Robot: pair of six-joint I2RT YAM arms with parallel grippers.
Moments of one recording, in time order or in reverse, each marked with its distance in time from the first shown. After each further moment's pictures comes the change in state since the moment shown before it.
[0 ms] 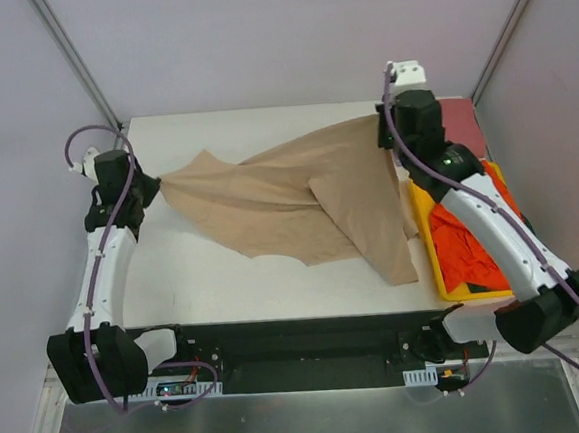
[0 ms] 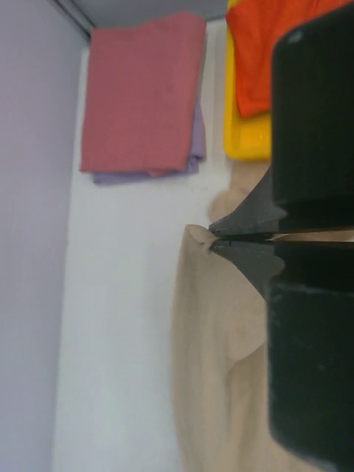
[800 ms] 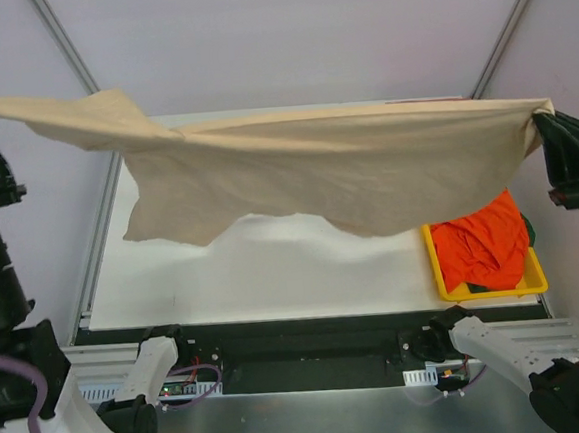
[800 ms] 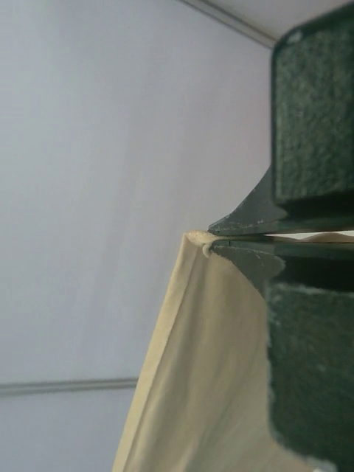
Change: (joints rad) left arm 0.000 -0.299 0.999 -0.046 -0.002 0.410; right arm -0.079 -0.474 0.640 -0.343 -0.384 -0.283
